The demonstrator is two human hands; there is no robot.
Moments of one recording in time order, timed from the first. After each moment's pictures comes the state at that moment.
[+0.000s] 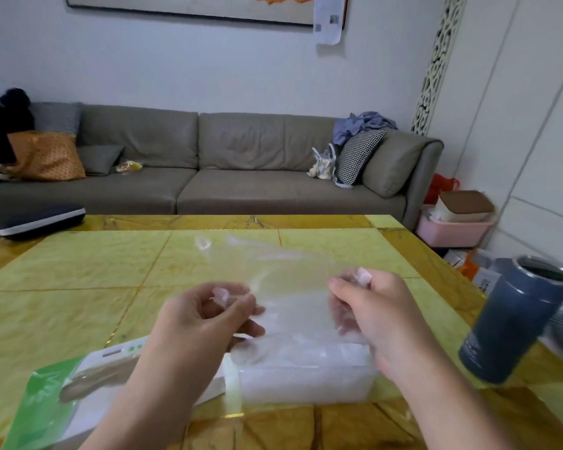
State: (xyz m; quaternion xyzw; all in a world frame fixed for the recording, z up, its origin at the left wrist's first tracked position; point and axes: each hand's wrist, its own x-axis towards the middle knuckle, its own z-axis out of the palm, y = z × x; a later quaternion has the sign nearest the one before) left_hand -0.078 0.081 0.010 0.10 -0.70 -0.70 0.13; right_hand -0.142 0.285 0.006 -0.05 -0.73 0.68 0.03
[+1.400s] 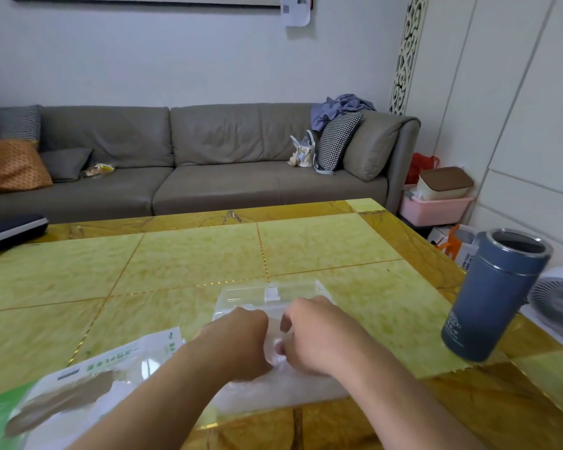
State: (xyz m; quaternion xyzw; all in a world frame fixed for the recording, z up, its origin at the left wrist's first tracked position) left_hand -0.161 0.131 -0.034 -0.06 -0.99 -0.02 -0.14; right_hand -0.155 0.275 -0.017 0.09 -0.98 0.15 -0.12
